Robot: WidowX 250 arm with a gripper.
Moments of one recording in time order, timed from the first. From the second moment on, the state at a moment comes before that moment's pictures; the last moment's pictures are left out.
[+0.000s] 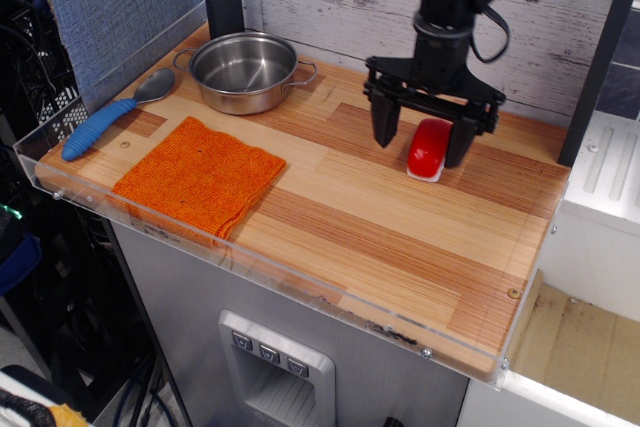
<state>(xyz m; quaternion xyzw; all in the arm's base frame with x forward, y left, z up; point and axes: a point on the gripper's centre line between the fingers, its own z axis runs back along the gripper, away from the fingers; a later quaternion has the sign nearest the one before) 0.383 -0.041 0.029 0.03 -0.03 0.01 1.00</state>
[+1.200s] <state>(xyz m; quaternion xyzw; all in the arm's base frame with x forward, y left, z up) 0.379 -0.052 0.092 0.02 -0.04 -0.17 0.98</state>
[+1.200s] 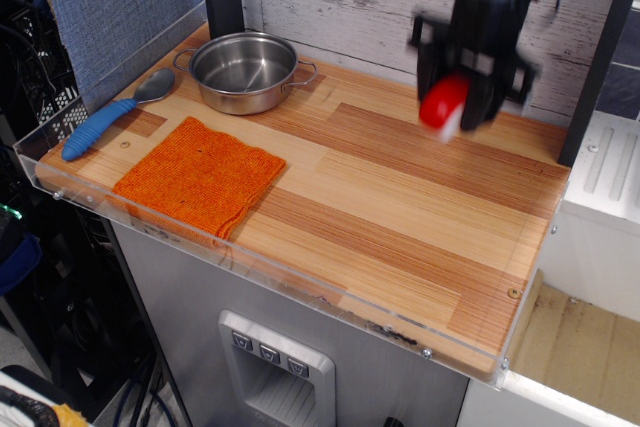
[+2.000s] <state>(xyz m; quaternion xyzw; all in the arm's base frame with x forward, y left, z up) 0.271 0.096 0.095 0.02 0.01 -0.09 1.00</state>
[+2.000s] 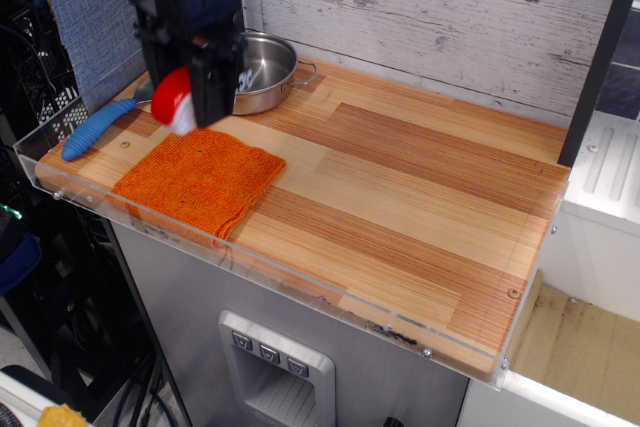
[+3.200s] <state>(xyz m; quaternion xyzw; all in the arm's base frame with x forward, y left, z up) 0.274 0.121 0.034 0.11 0.05 -0.03 0.99</state>
